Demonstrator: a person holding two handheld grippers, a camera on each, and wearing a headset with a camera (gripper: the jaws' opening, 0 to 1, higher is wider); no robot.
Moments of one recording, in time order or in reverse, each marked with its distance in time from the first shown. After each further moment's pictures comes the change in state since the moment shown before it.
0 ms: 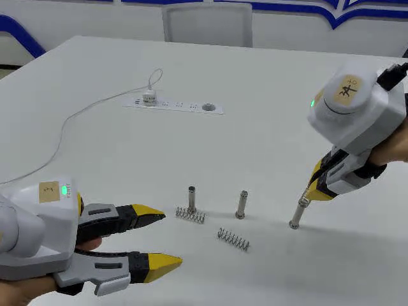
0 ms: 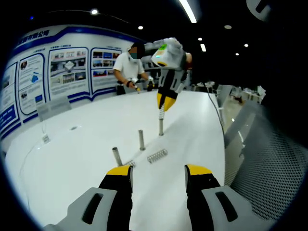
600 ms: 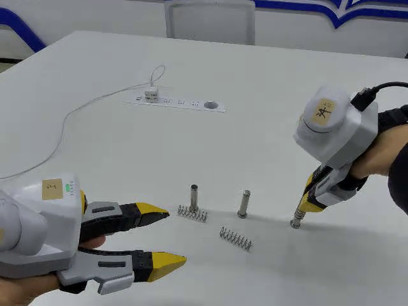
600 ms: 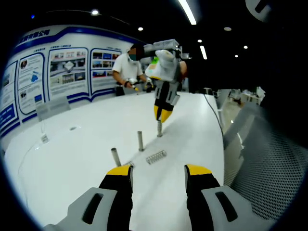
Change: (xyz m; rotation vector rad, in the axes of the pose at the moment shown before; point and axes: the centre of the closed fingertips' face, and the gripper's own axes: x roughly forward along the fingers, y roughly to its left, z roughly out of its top) left arm 0.001 -0.001 0.000 -0.008 -0.013 -0.011; right arm 0.034 0.003 -0.009 0.021 0.065 0.032
